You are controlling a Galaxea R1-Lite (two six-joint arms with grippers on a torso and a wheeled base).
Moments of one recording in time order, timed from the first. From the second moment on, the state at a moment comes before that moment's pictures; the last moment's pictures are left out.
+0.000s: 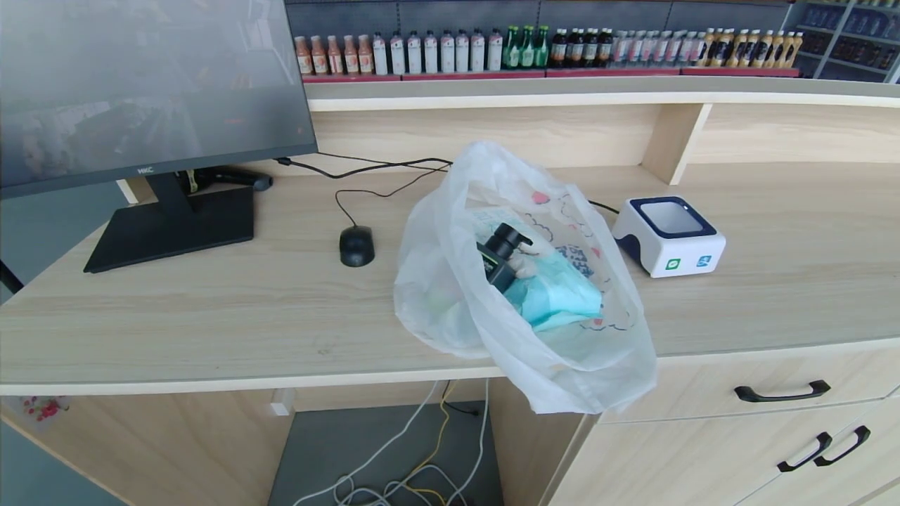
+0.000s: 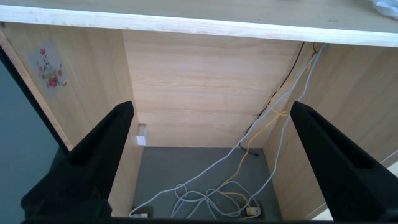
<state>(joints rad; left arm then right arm) 0.00 0.00 0.00 0.00 0.00 0.00 0.72 0.57 0.00 -0.21 0.16 -0.08</state>
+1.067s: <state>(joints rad) 0.00 0.00 0.00 0.00 0.00 -0.01 0.02 0.14 0.00 -0.01 0.00 -0.05</state>
